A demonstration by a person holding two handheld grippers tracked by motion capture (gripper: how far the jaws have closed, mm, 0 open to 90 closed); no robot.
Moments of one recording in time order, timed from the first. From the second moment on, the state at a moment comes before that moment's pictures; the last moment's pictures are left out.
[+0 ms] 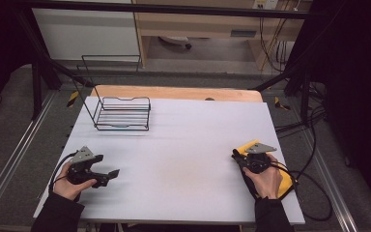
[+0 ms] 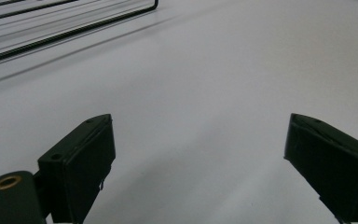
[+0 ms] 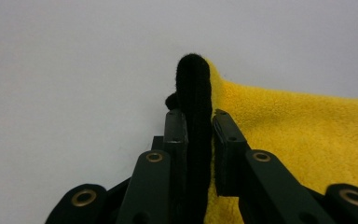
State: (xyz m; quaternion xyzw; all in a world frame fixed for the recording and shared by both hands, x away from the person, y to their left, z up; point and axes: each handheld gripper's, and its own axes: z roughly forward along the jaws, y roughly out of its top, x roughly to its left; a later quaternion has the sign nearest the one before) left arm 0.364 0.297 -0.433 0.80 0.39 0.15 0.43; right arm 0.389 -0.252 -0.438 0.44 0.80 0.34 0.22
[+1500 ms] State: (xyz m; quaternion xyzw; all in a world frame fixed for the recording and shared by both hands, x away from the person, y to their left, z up) left arm 0.365 0.299 -0.433 0.80 0.39 0.16 0.42; right arm 0.420 -0.038 -0.431 0.36 0.83 0.41 0.11
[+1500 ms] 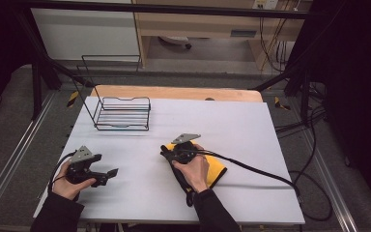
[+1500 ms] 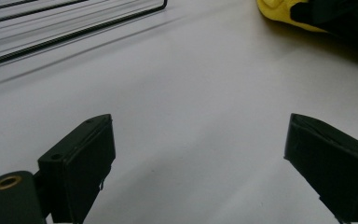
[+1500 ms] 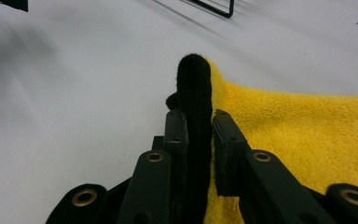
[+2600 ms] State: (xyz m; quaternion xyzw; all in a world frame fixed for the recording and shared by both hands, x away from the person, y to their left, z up) left arm 0.363 0.290 -0.435 0.81 0.39 0.15 0.42; right arm 0.414 -0.124 -0.420 0.35 0.84 0.38 0.15
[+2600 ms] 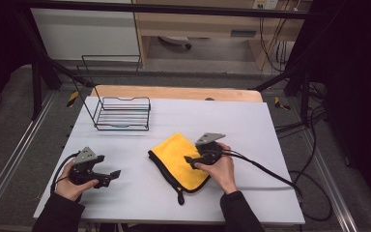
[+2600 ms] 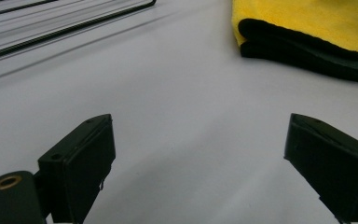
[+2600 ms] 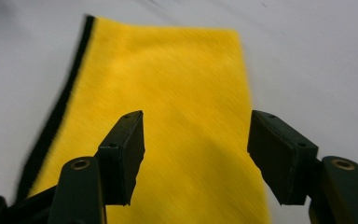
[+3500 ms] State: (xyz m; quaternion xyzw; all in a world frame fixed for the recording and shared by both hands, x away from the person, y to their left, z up) left arm 0.398 0.210 -0.429 0.77 0.45 0.12 0.43; right arm 0.400 -0.170 -0.446 0.41 0.82 0.39 0.08
